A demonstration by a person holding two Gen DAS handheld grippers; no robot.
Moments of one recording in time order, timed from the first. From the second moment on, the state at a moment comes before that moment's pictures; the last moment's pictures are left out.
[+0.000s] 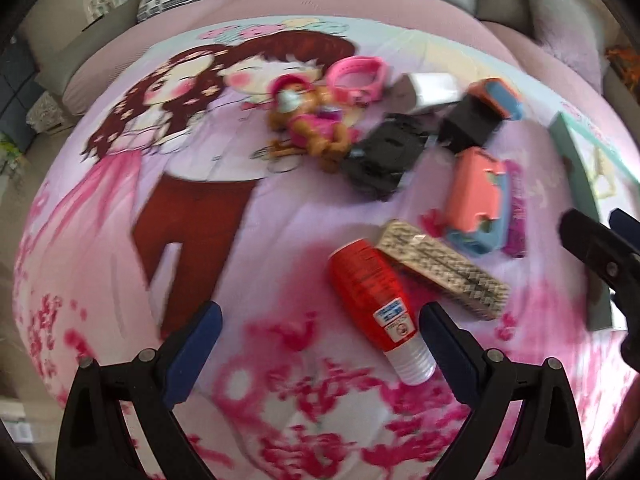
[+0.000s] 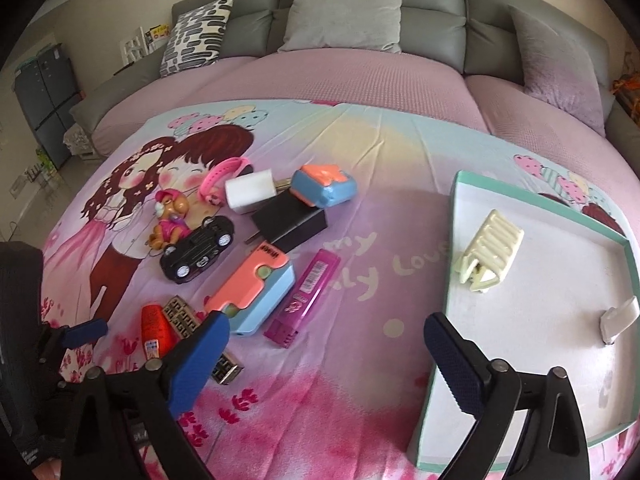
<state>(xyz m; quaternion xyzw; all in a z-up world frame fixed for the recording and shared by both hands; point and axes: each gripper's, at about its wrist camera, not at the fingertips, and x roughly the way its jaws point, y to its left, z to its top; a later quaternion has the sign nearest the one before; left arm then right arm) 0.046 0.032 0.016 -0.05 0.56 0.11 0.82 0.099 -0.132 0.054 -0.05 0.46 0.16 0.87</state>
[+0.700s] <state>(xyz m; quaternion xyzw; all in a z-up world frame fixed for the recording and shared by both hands) 0.054 0.075 0.020 -0.10 0.52 0.14 0.84 0.079 -0.071 0.024 -0.09 0.49 0.29 0.82</state>
